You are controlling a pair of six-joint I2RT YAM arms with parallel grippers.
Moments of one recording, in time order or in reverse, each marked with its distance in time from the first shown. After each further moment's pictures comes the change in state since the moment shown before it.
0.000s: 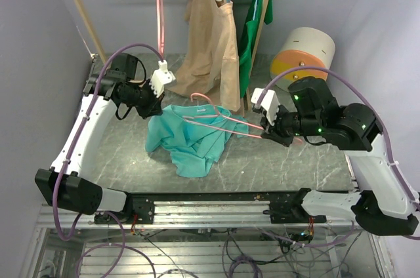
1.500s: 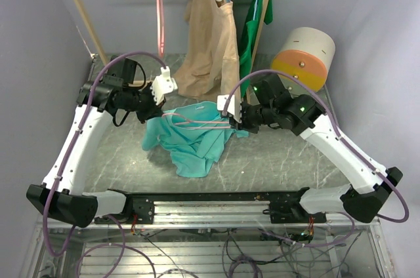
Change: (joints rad) left arm -0.053 -0.088 0.012 -0.036 0.001 0.111; right arm -0.045 0.154 -0.262 0.379 -0.183 -0.392
